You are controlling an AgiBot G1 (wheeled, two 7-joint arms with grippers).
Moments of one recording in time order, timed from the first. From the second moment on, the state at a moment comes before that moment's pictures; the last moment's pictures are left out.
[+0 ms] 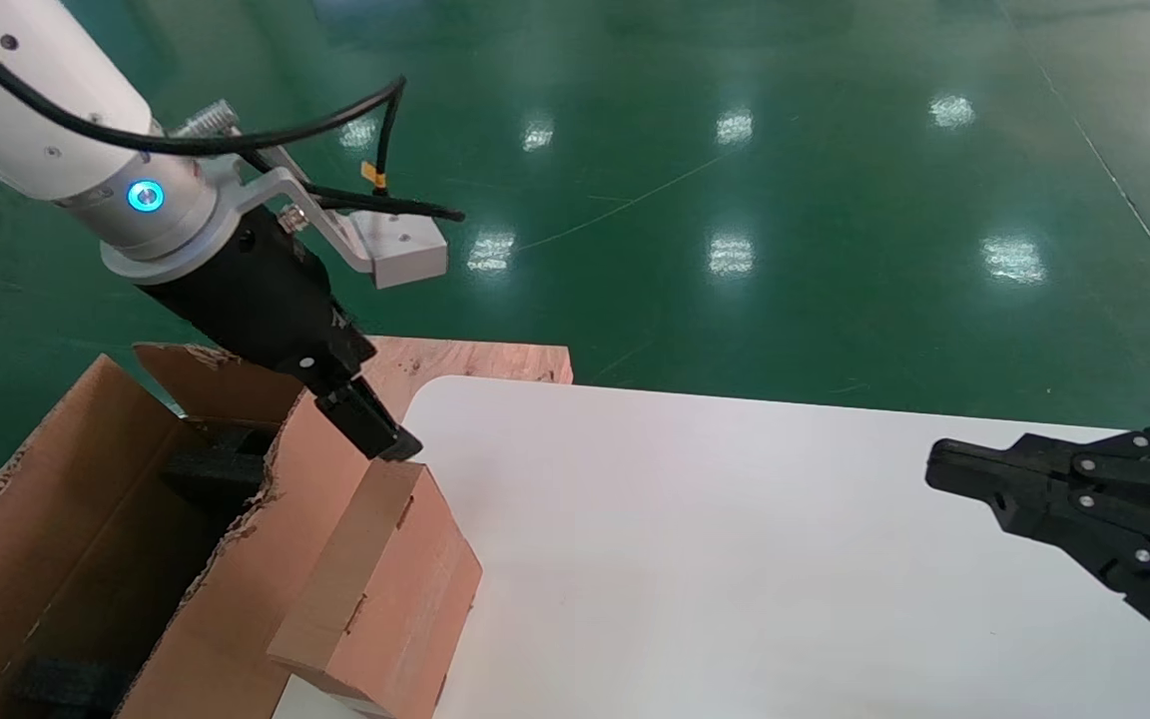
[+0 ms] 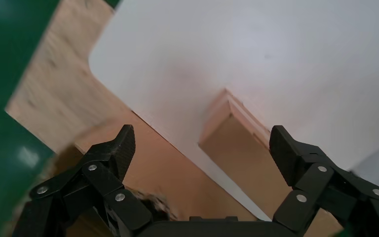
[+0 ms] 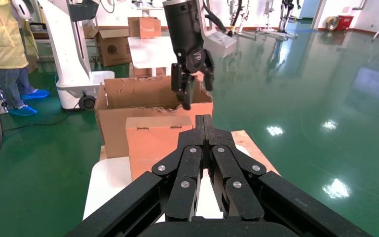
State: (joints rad) left arm -2.31 0.80 1.58 -1.26 1.48 1.59 -1.22; right arm 1.09 -0.59 -0.34 1.26 -0.69 -1.47 0.15
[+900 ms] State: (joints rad) left arm -2.38 0.96 1.95 -1.06 1.27 1.59 -1.43; right arm 1.09 -0.59 -0.34 1.26 -0.68 -1.47 0.15
